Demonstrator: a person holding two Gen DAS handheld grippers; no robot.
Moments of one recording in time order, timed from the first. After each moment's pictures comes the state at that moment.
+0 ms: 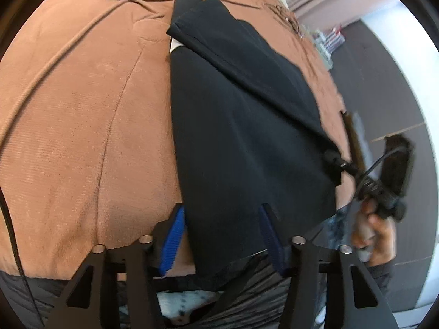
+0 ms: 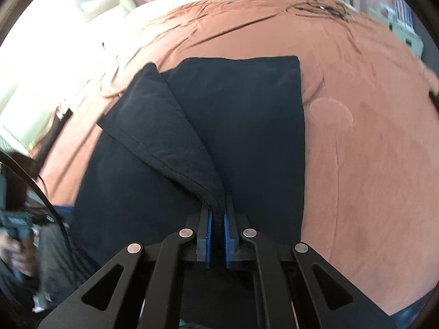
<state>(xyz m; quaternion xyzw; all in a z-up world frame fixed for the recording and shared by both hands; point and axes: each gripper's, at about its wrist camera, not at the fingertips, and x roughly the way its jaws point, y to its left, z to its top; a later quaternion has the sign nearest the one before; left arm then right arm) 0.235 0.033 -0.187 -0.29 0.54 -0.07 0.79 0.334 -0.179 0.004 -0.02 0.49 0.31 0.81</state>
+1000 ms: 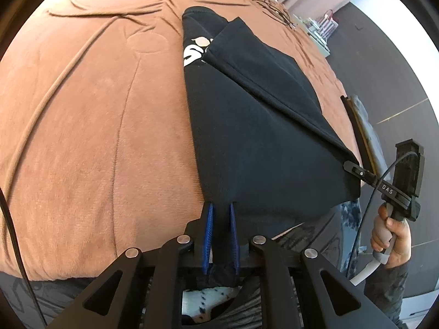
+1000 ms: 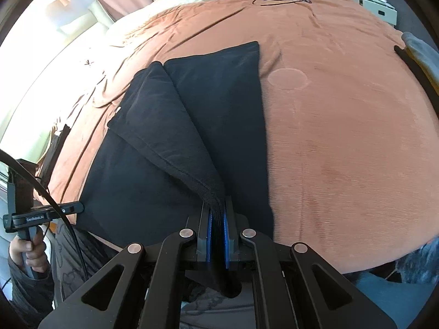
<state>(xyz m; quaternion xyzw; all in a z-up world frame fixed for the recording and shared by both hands) 0.242 0.030 -0.178 -0.24 0.54 -0.08 0.80 0.304 -0.227 0.016 0.02 0.51 0.26 0.82</state>
